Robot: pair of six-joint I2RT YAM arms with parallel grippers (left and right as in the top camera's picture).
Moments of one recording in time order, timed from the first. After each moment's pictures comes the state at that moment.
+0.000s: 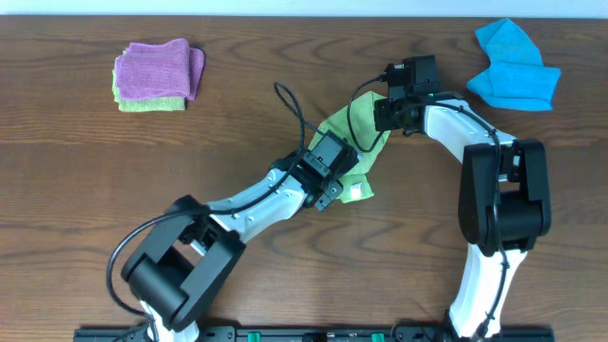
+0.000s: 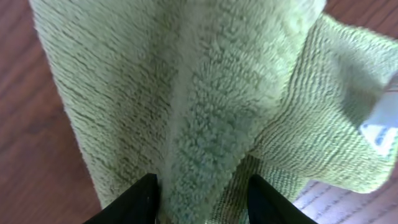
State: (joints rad) left arm -0.74 1.89 1.12 -0.37 -0.08 0.14; right arm 0.13 2.15 1.41 -0.35 -0.18 0.02
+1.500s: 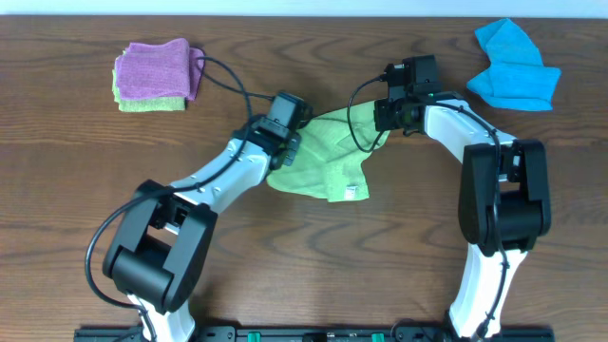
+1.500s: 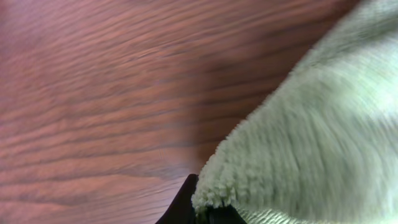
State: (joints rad) left arm -0.48 1.89 1.18 -0.35 -0.26 -0.09; right arm 0.13 2.15 1.41 -0.35 -0.18 0.01
